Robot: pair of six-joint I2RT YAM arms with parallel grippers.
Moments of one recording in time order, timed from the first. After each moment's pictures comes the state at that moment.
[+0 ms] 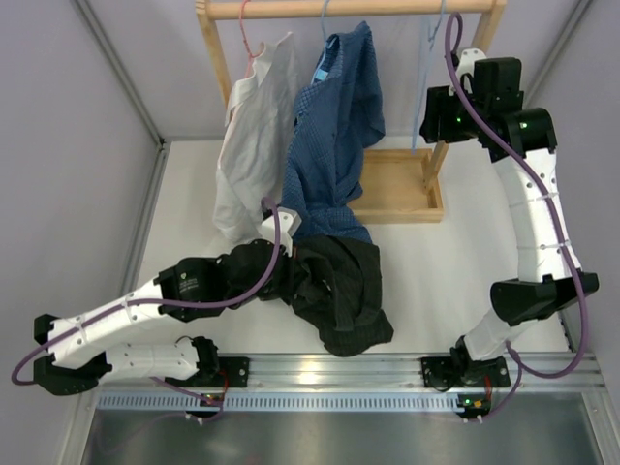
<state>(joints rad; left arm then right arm) -1.21 0.98 1.18 -0.82 -0.39 -0.65 0.21 1.65 2.15 -1.06 -0.06 0.03</state>
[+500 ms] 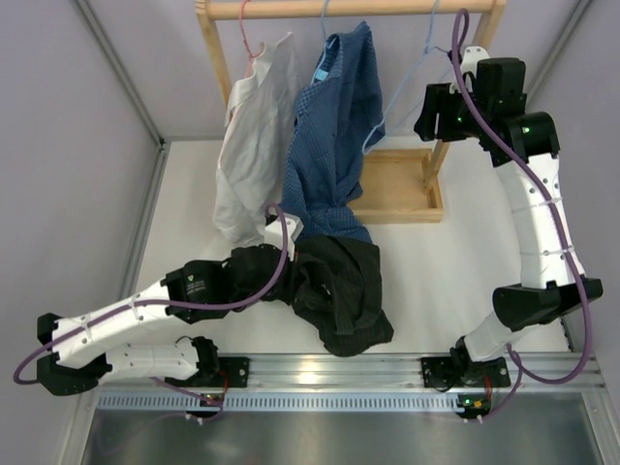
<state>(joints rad) -1.21 0.98 1.13 -0.82 -0.41 -0.65 0.23 1.61 2.11 -1.00 -0.11 0.07</state>
